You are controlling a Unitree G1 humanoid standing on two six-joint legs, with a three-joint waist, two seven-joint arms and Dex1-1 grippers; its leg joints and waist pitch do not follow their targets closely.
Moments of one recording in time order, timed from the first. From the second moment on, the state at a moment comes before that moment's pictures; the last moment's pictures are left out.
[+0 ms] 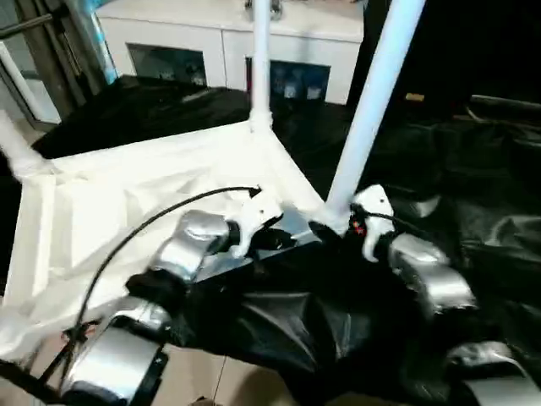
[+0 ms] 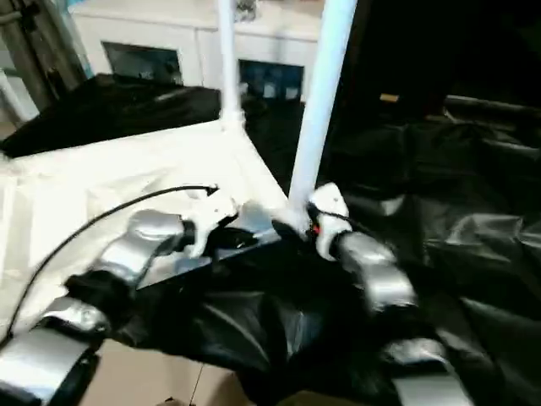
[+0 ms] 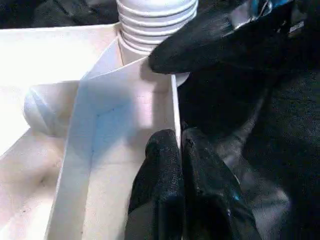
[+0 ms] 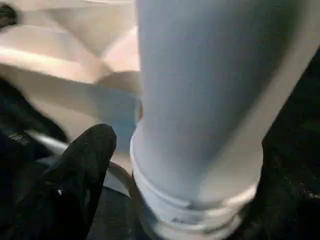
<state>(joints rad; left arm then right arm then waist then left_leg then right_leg) -0.71 0.21 -0.25 0.77 0.07 0.07 -1.06 -0.49 -0.27 0.05 0.62 0.12 0.09 0.79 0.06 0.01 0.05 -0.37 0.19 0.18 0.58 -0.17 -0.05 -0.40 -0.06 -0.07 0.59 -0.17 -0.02</state>
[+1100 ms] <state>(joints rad) -0.66 0.29 -0.26 0.73 0.03 0.06 -1.23 -0.39 -0.30 0.09 0.43 0.19 0.25 0.96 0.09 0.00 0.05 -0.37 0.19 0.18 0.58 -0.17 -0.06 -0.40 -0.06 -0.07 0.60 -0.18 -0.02</state>
